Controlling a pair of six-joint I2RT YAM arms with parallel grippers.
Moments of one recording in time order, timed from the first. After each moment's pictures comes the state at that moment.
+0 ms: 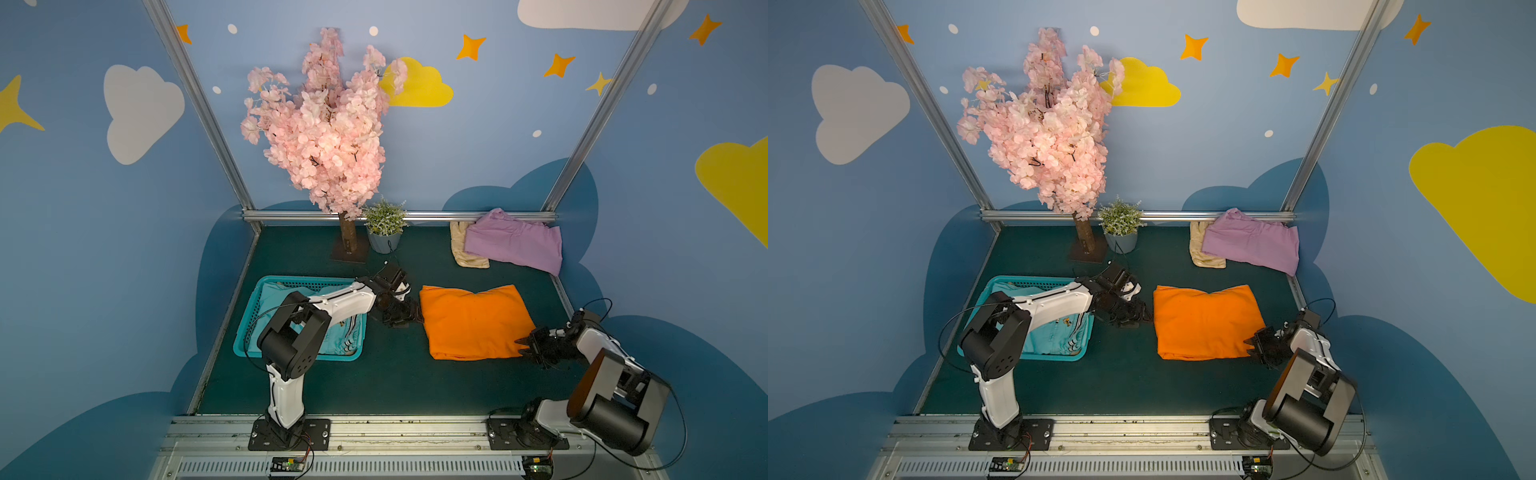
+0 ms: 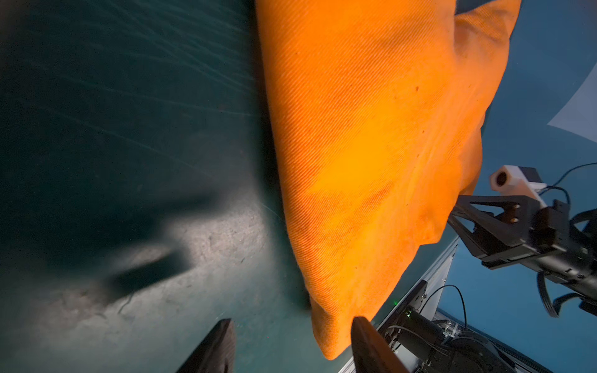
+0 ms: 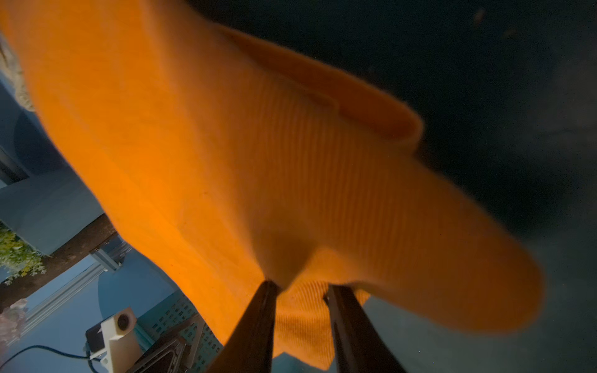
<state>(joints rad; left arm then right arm) -0.64 1.89 1.25 -0.47 0.53 -0.70 -0.54 1.38 0.62 -0.71 -0.56 0.54</state>
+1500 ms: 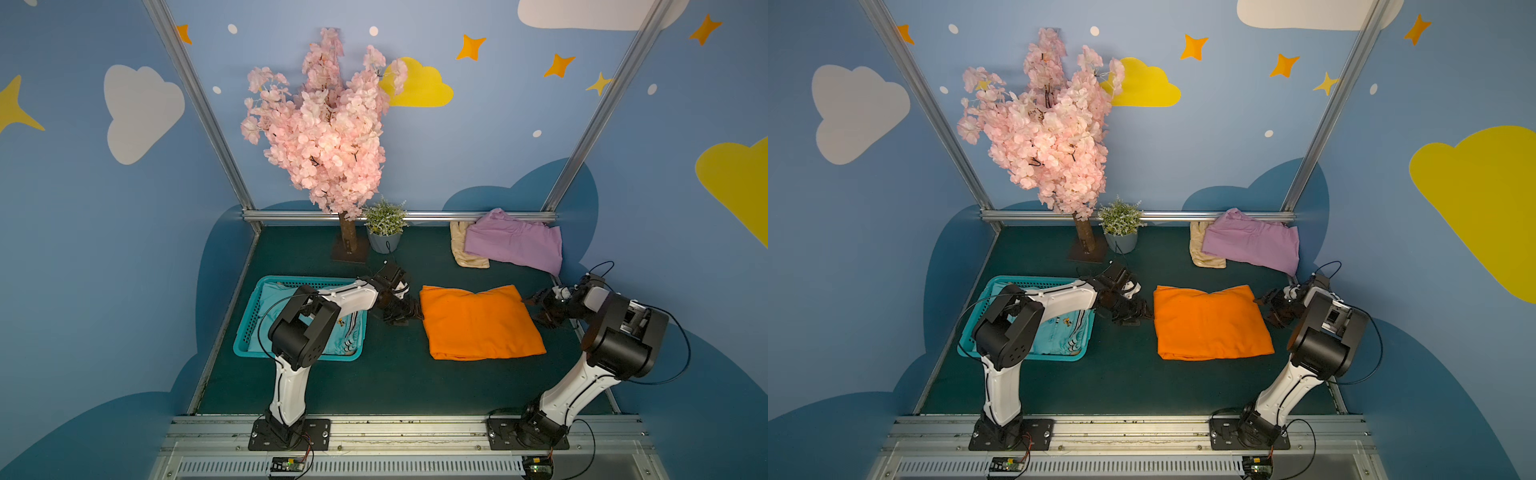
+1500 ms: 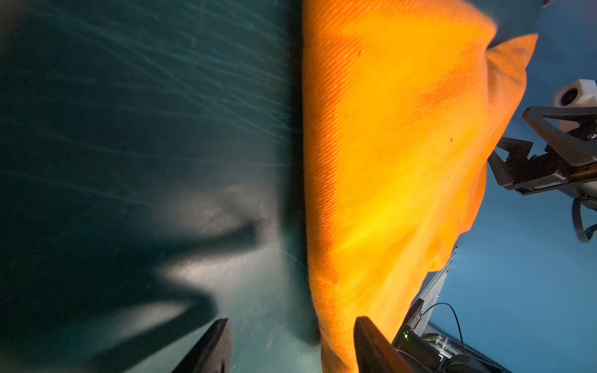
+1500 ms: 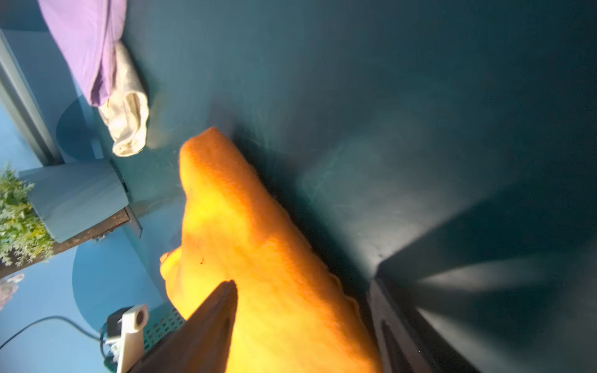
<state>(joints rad) -0.61 2.01 1.29 -0.39 0.57 -0.74 -0.49 1.87 1.11 -0.64 -0.67 0.29</state>
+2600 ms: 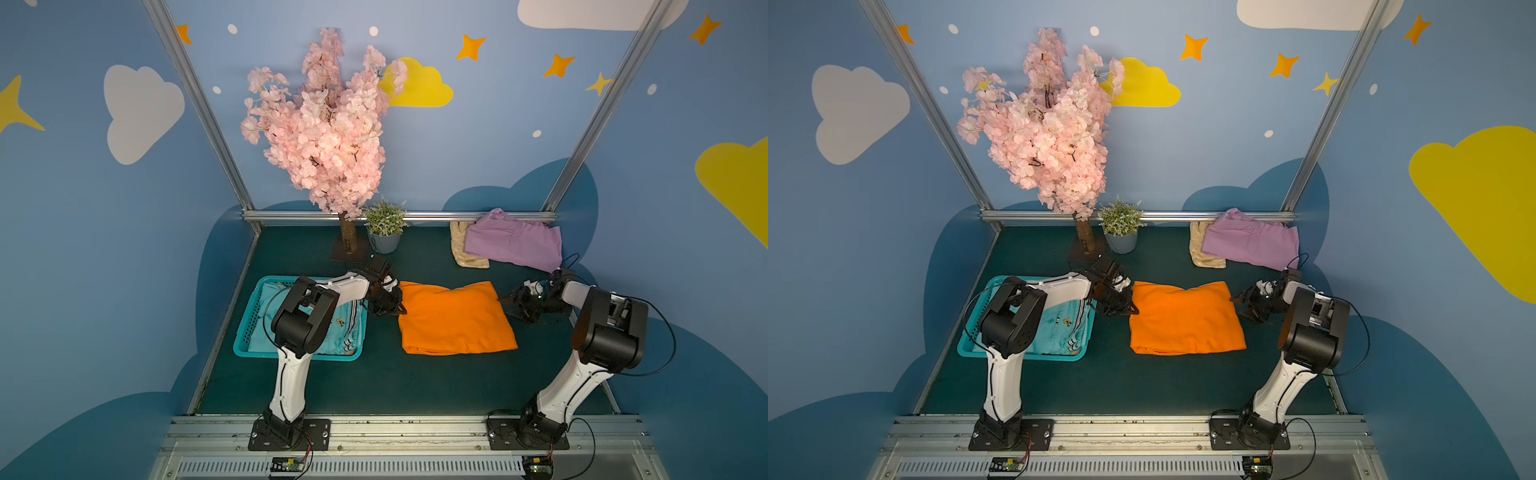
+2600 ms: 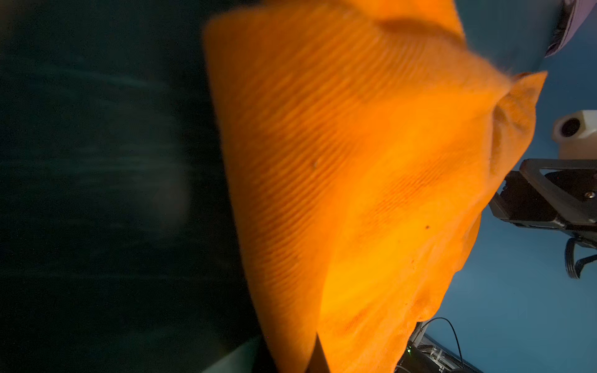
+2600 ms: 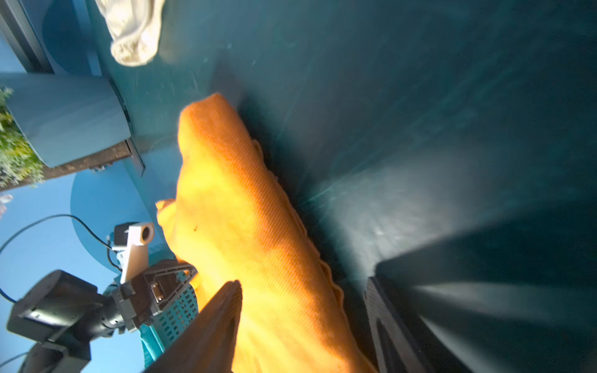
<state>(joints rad) -0.48 2.09 1.36 -0.46 0.59 -0.64 -0.31 1.88 1.10 -0.63 -0.74 0.26</state>
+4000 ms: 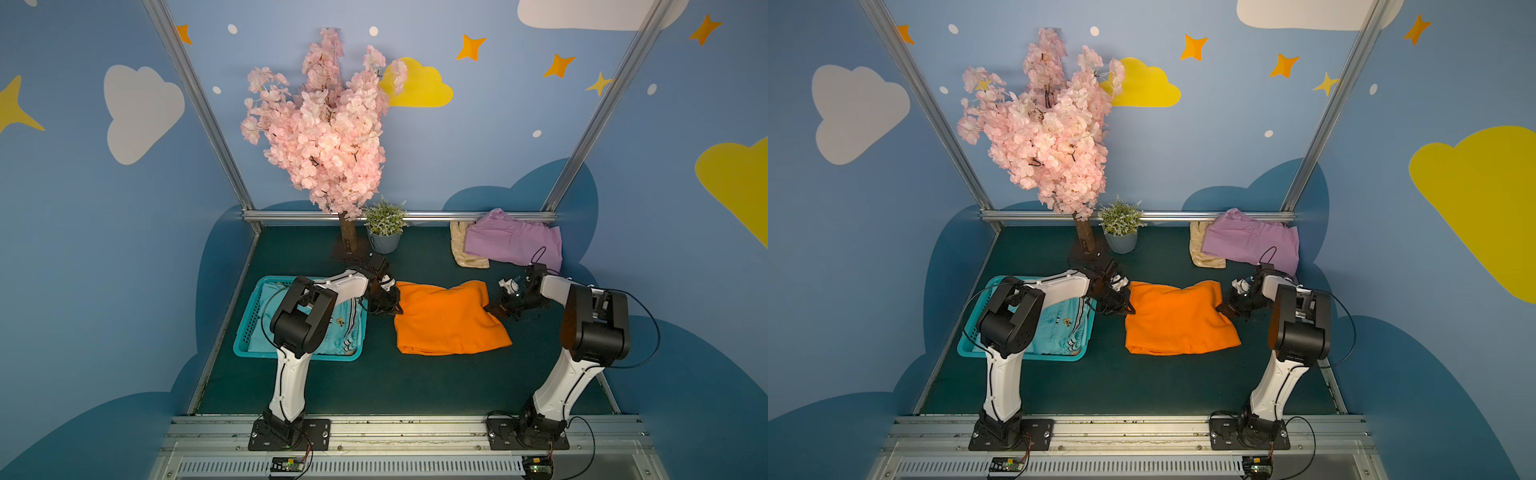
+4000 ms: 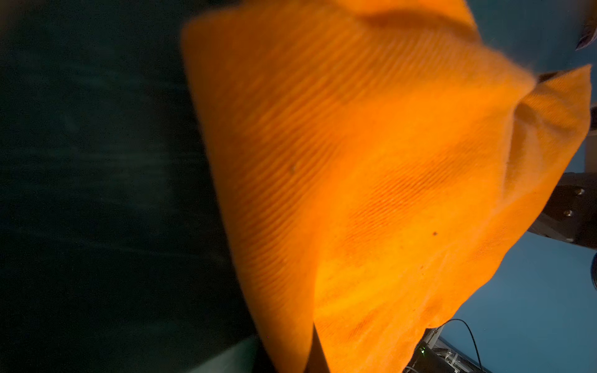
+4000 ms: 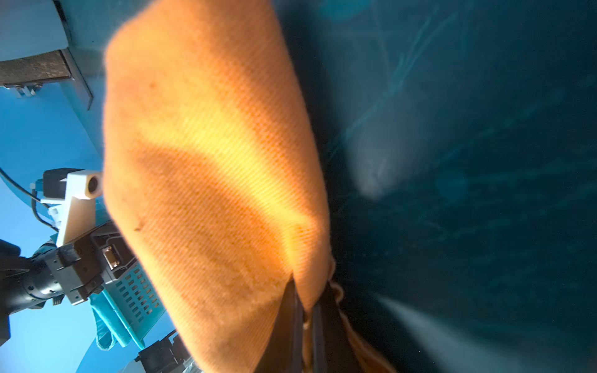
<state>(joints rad) -0.48 2.08 1.38 -0.53 0.56 -0.61 -0.15 1.87 1.11 -0.71 -0.69 0.21</state>
